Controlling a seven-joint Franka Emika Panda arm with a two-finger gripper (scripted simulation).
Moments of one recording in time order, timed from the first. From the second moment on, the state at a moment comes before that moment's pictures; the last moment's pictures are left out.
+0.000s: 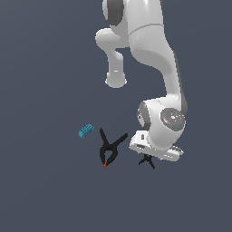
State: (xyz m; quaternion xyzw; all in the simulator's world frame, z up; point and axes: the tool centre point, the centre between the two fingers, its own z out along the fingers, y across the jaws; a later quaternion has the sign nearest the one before) arm 0.102 0.158 0.060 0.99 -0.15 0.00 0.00
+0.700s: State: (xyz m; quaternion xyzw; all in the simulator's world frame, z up) arm 0.102 0.158 0.014 0.99 -0.15 0.00 0.00
